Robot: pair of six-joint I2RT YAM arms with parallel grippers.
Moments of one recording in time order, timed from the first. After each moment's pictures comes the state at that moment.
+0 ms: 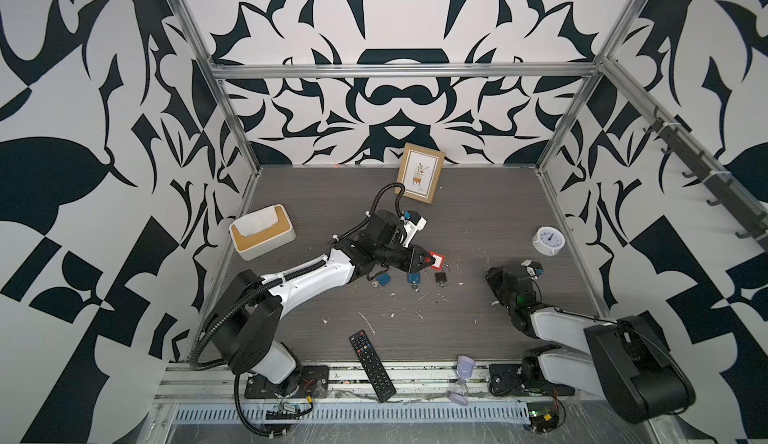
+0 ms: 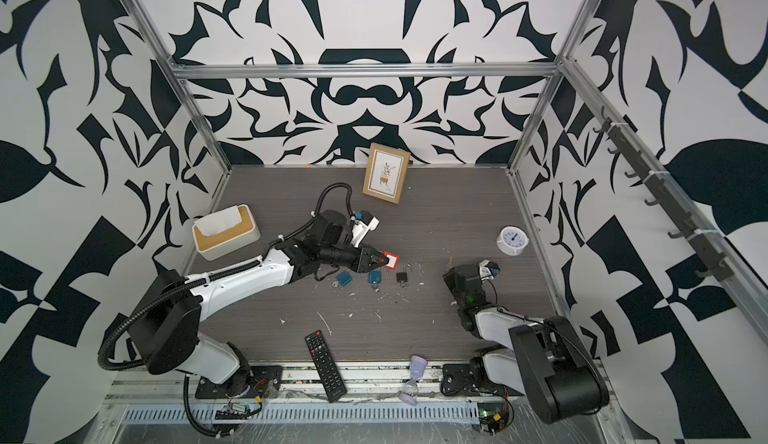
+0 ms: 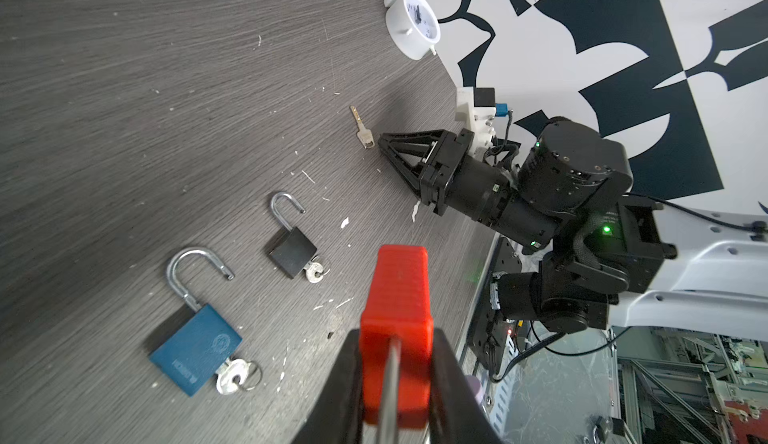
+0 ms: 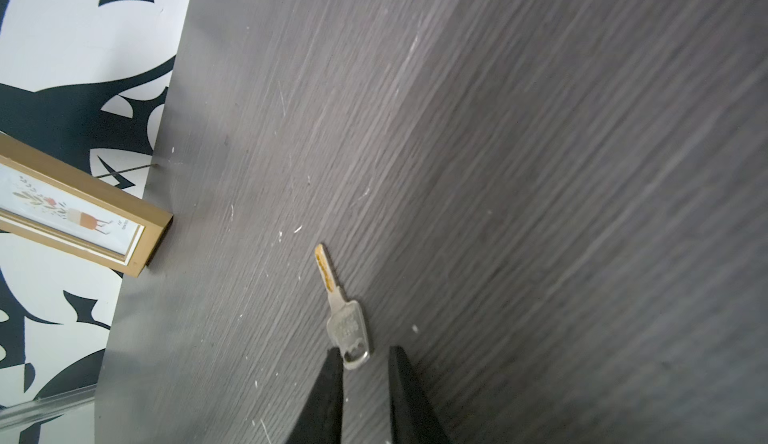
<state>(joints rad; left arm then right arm) -0.79 1.55 1.01 -0.07 0.57 -0.47 0.22 1.18 0.14 0.38 0.17 1.20</state>
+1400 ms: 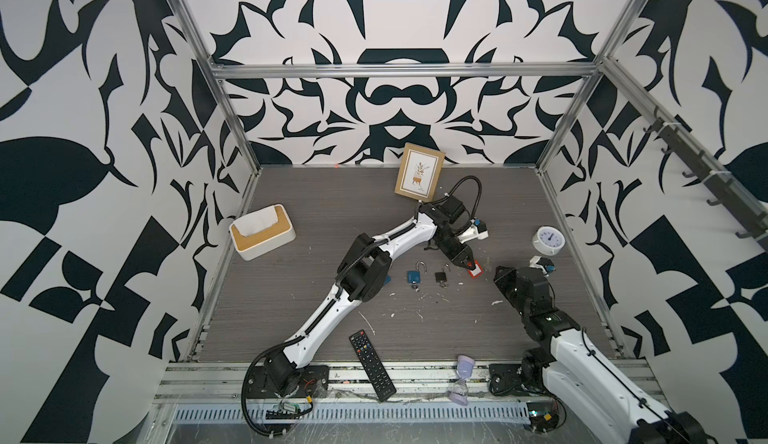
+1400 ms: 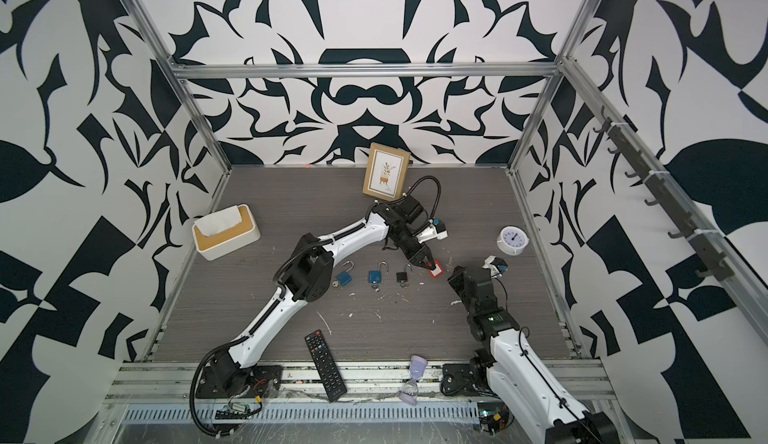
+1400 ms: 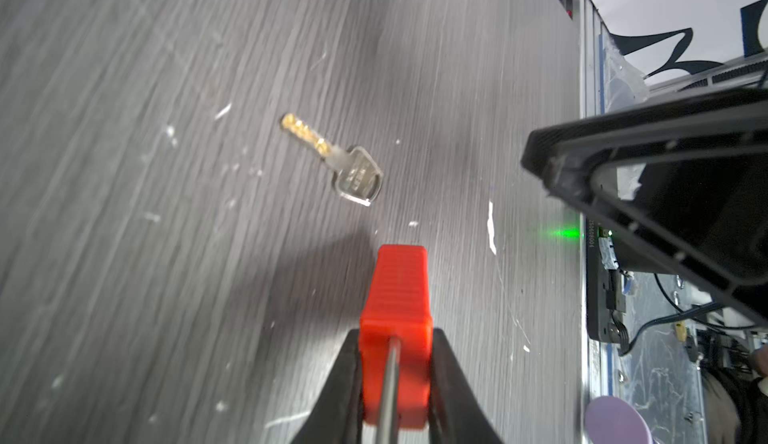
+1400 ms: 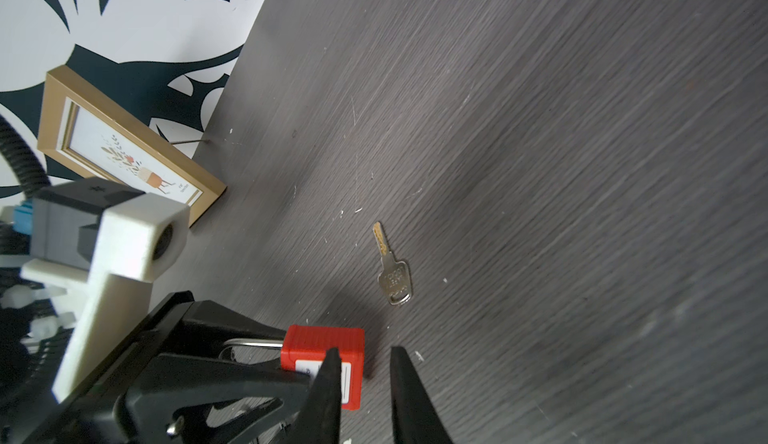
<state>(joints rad) -0.88 2.63 2.39 -0.91 0.78 0.19 0.22 0.72 0.19 -0.06 0.14 1.07</state>
